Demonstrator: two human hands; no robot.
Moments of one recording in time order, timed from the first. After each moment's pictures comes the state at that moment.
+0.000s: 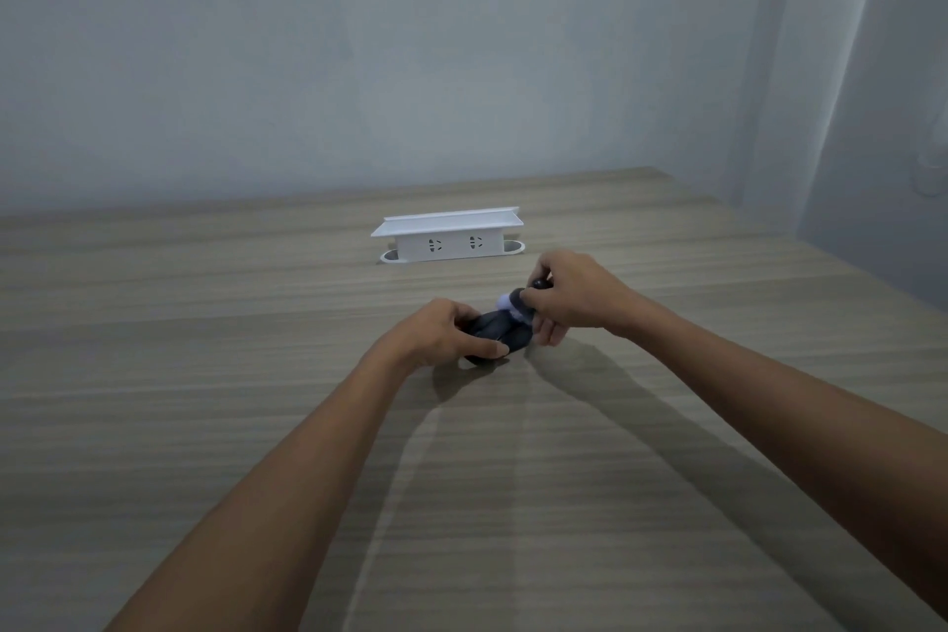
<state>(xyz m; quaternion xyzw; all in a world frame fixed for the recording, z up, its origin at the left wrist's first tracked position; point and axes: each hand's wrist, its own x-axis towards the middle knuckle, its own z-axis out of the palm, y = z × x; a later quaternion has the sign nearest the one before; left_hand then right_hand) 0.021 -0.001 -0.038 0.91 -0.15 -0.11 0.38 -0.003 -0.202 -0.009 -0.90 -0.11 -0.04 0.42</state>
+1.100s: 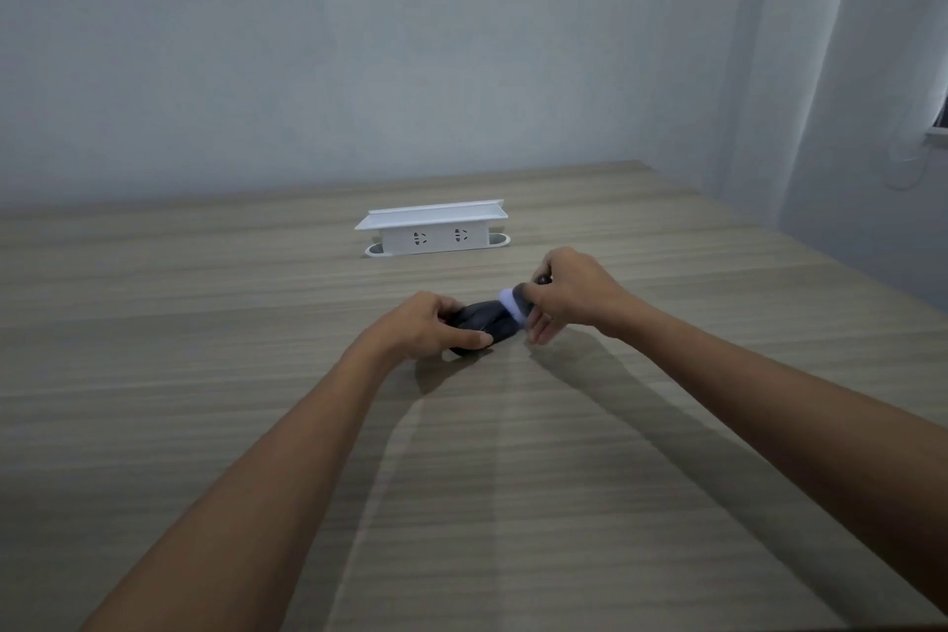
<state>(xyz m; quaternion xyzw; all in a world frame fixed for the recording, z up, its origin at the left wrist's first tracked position) 0.021 0.001 -0.041 0.91 -0.15 -0.10 0.37 -0.005 -0.214 -0.022 -0.88 -0.04 -0.03 0.46</state>
